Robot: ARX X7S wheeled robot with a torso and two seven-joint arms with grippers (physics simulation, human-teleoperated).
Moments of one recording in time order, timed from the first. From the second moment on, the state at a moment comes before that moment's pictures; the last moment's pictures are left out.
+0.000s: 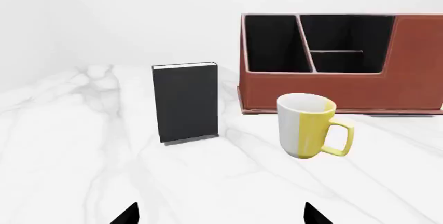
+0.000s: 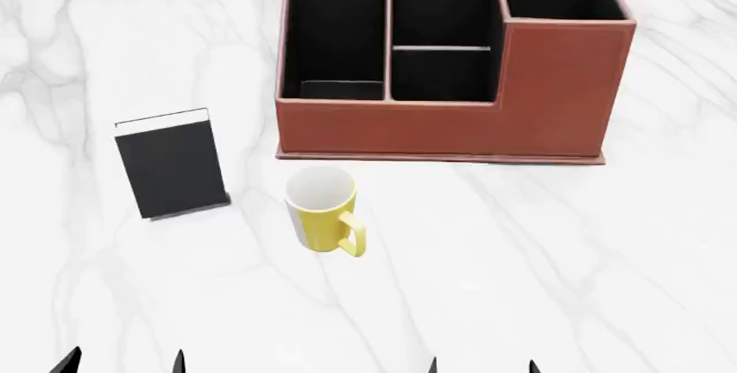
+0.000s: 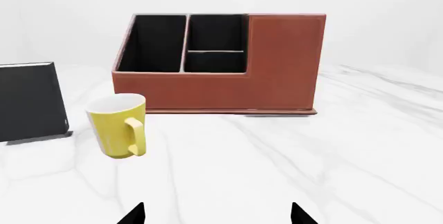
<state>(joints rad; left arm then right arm) 0.00 0.00 0.00 0.00 0.00 0.00 0.00 0.00 0.00 0.00 0.00 0.00 0.00 0.00</state>
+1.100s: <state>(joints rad) 0.02 -0.12 0.13 0.45 0.17 -0.25 -0.18 -0.03 0.10 -0.11 -0.52 0.10 0.16 0.14</state>
